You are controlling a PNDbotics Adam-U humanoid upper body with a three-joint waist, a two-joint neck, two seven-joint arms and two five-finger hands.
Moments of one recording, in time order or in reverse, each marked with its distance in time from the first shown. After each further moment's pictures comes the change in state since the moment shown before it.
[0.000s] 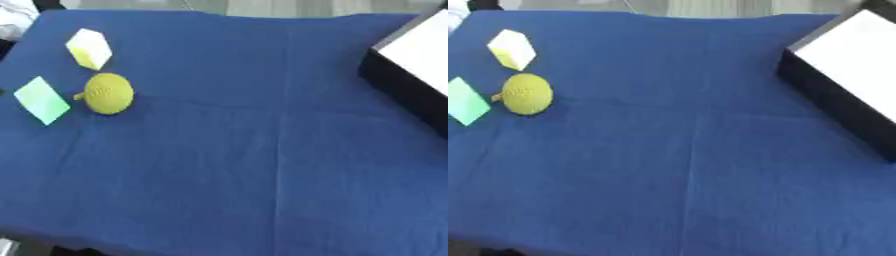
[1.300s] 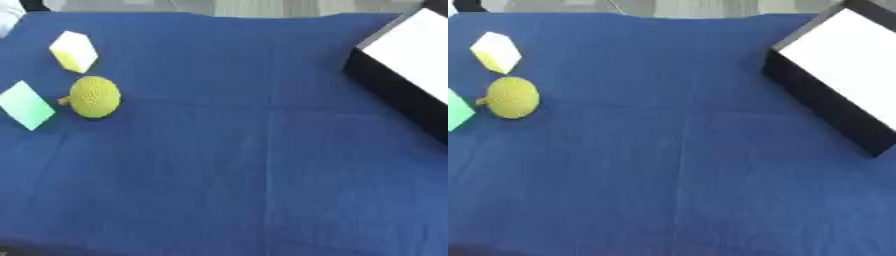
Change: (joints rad) left arm 0.169 -0.072 0.061 -0.315 0.424 0.034 0.475; right arm -0.008 0.059 -0.011 -0.016 0.037 0.064 0.003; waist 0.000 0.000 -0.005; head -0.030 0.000
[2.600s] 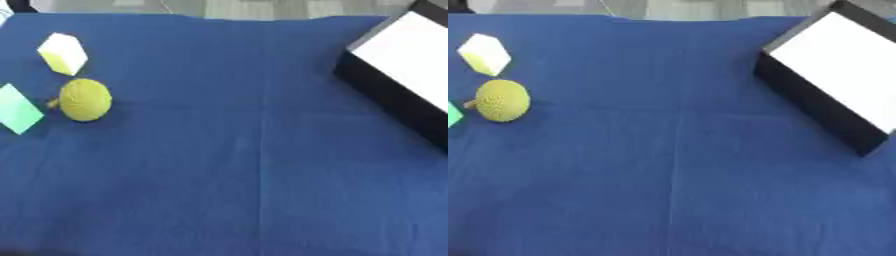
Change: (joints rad) left arm 0.221 -0.479 0.149 -0.317 0.277 -0.216 0.393; right arm -0.014 0.009 0.012 0.001 -0.013 -0.004 0.021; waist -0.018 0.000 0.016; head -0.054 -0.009
